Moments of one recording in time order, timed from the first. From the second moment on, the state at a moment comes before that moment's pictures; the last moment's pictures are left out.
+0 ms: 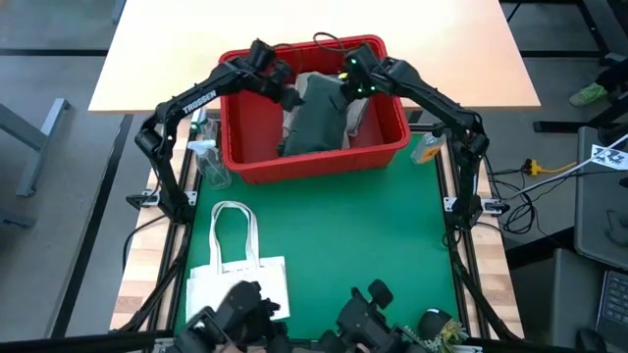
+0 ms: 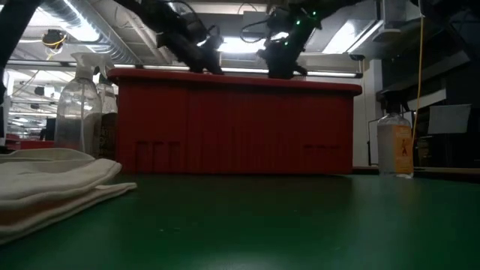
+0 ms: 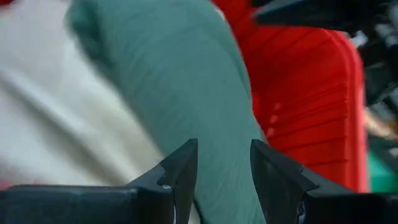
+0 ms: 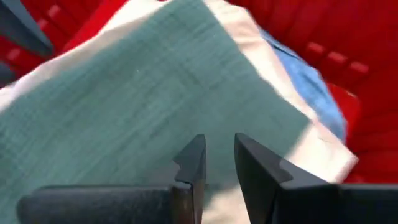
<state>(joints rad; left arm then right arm) 0.86 1.80 1.69 -0.67 0.50 -0.16 -0.67 1.97 2.06 -0.94 0.07 0.12</state>
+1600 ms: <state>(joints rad) 0.77 1.95 1.76 -0.42 0.17 -0.04 -0.72 2.11 2.27 -1.10 0.01 0.02</state>
